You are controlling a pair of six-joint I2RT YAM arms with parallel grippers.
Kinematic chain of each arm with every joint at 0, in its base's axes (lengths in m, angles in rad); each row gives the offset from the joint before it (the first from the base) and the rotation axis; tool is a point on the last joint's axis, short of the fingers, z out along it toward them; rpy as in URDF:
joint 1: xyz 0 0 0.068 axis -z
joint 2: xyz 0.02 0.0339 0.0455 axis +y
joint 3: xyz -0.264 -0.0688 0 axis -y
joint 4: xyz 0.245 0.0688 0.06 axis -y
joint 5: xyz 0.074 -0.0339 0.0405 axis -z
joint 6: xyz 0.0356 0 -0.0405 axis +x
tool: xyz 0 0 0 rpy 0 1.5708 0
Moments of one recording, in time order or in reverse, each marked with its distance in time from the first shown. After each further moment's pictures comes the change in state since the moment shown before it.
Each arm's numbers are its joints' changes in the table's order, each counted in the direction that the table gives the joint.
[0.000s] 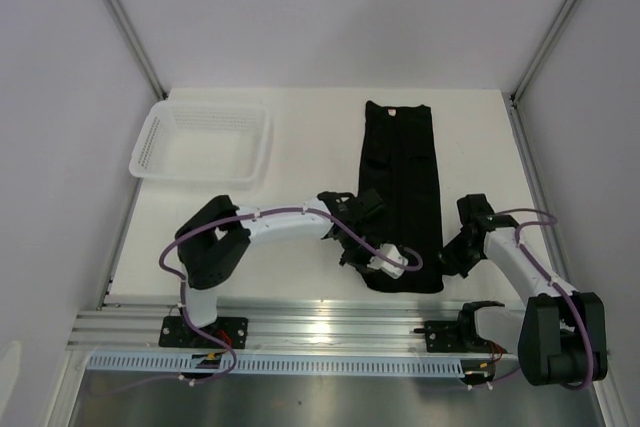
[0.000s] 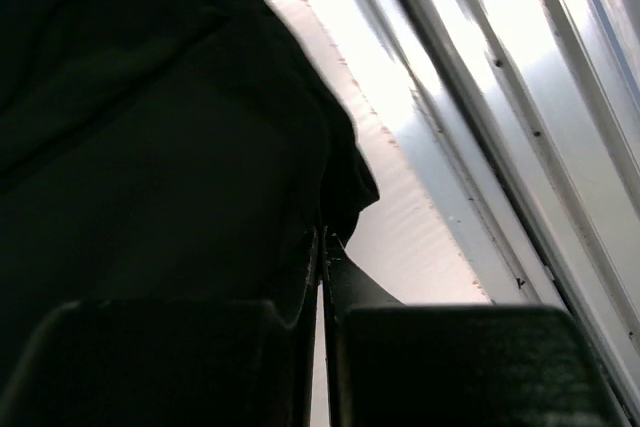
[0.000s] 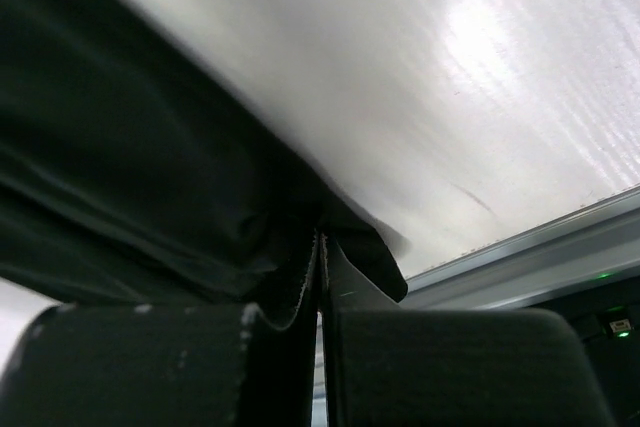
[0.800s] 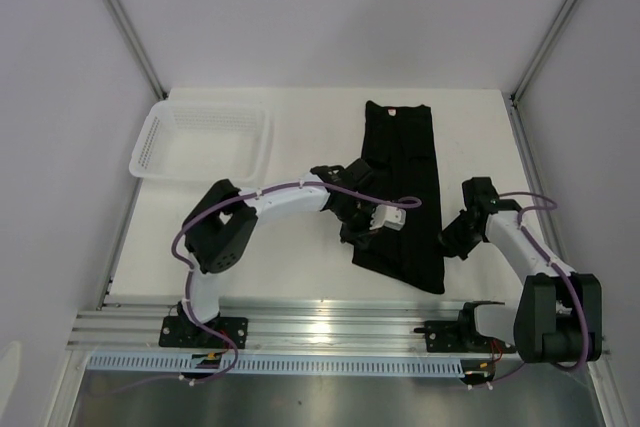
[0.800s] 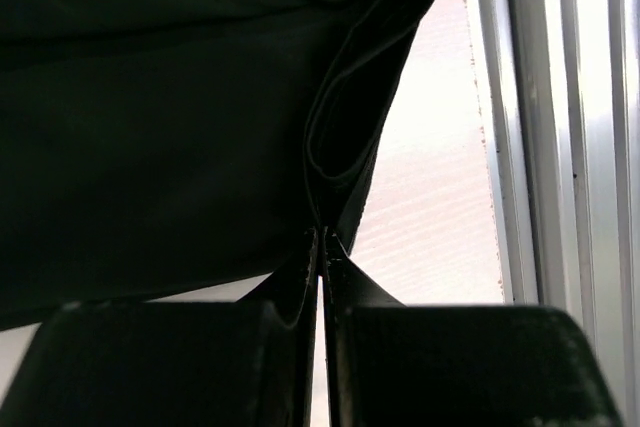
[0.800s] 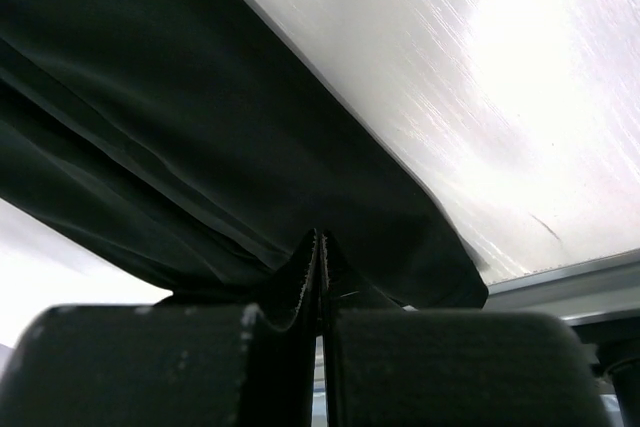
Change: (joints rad) left arm -0.172 0.080 0.143 -0.020 0.072 -0.279; right arm 0.047 0.086 0.125 0.039 -0.082 -0.061
